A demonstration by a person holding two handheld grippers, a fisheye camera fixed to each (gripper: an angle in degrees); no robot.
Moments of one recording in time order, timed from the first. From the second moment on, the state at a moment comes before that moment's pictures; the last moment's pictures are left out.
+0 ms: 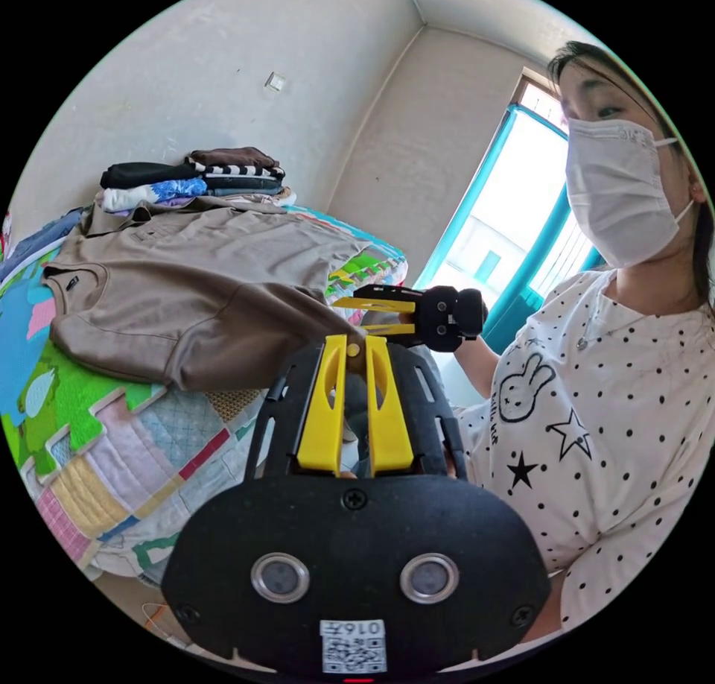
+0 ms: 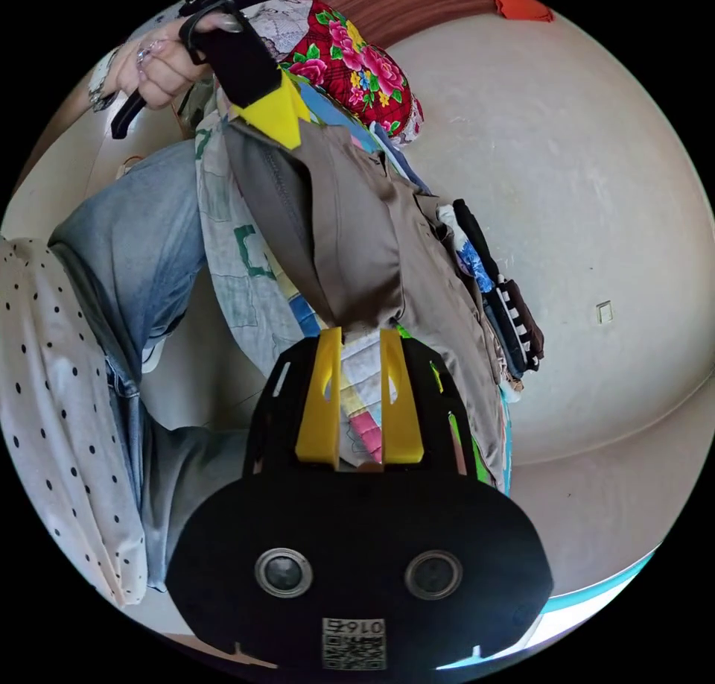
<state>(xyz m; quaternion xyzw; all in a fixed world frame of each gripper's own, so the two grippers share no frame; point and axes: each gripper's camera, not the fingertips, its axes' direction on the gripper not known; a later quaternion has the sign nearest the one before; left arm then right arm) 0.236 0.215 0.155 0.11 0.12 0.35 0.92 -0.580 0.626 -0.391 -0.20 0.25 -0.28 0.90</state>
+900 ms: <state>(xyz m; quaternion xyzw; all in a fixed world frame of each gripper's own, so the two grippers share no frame) 0.162 0.172 0.166 0.20 0.01 0.06 0.98 -0.378 0.682 -0.473 -0.12 0.02 0.08 0.99</state>
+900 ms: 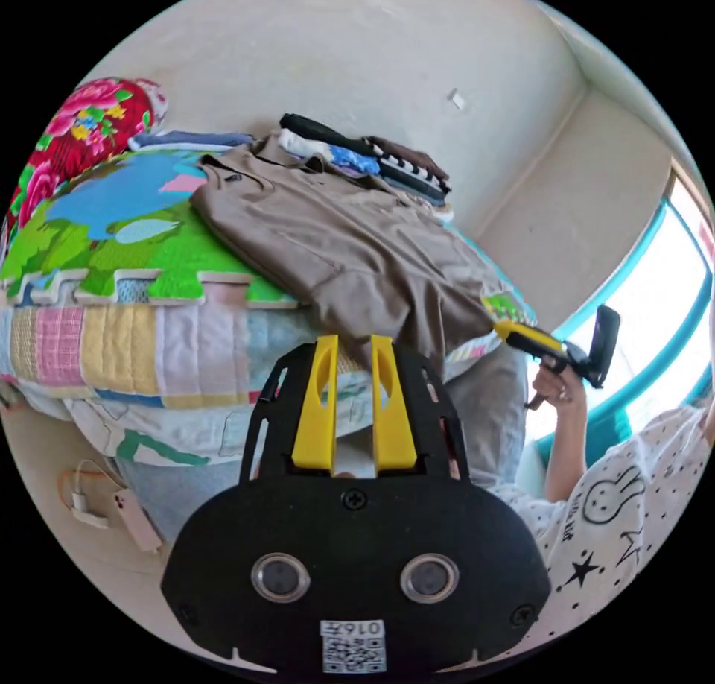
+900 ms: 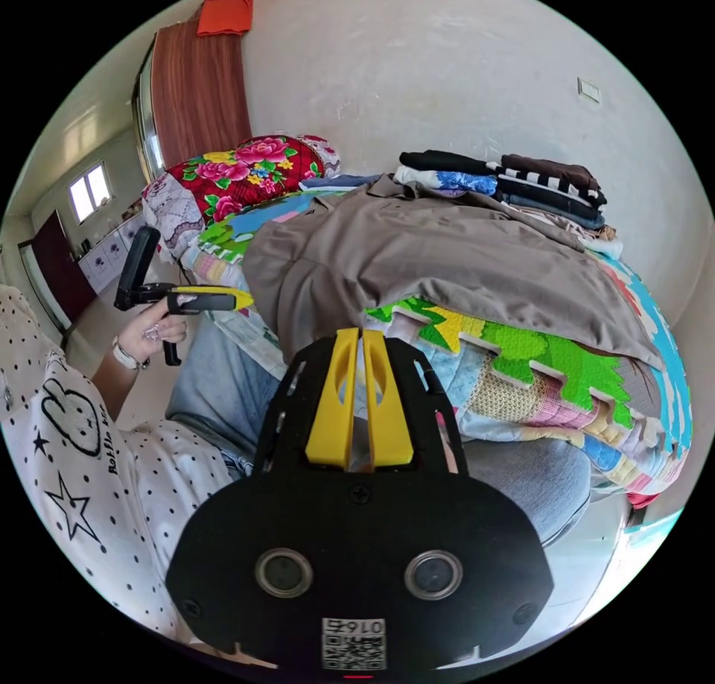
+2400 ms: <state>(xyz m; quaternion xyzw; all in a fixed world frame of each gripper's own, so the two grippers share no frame) 0.100 0.048 0.095 0.26 -0.27 -0.03 0.93 -0.299 0.749 -0.383 -0.14 -0.06 0.12 0.98</state>
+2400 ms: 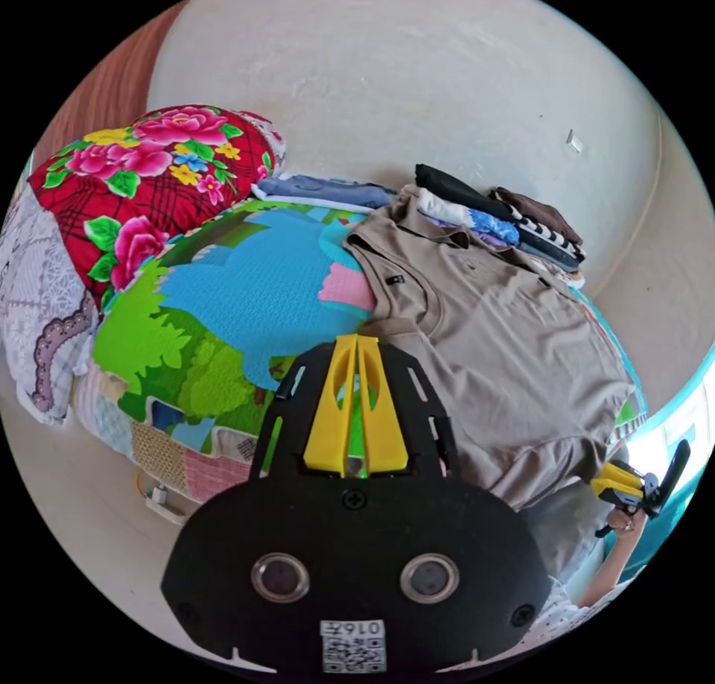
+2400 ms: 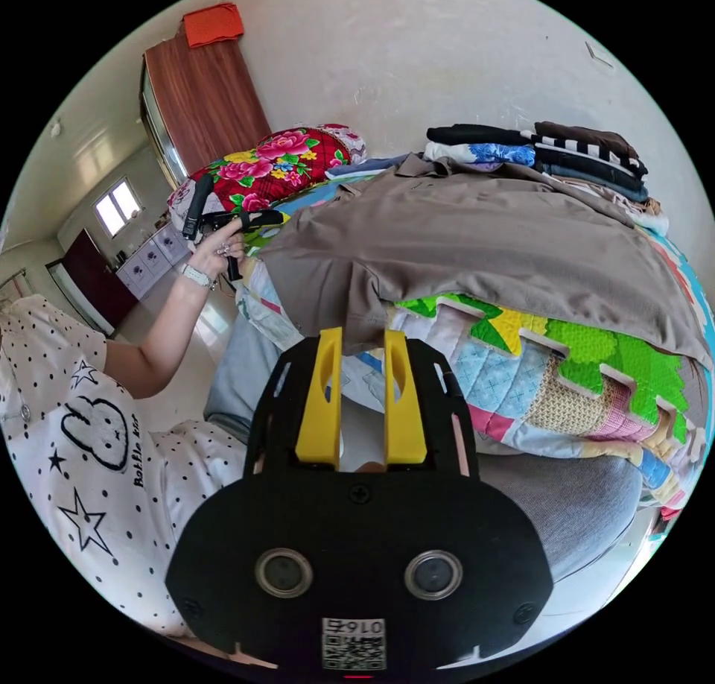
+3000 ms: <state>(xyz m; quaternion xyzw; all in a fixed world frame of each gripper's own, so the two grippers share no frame) 0.100 0.166 0.135 0.16 0.12 0.09 0.98 -0.299 0.754 -0.350 -0.13 -0.06 0.09 0.99</state>
